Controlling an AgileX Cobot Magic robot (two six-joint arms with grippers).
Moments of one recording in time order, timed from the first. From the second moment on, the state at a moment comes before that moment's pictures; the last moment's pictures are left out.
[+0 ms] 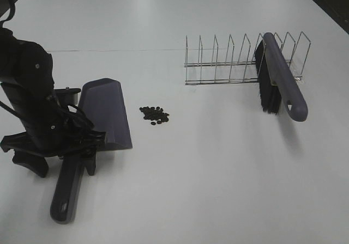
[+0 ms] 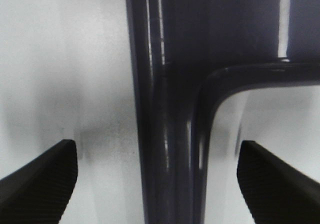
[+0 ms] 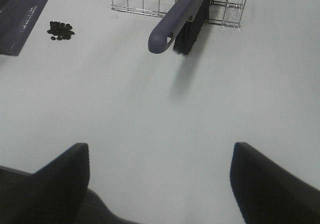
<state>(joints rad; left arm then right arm) -0.43 1.98 -1.03 -0.10 0.74 -0.37 0.08 0.00 -0.45 0.10 1.11 -0.12</state>
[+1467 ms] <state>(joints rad) -0.25 1.86 -1.04 0.05 0.80 0.06 0.08 0.00 -0.46 0.10 1.11 -0.09</state>
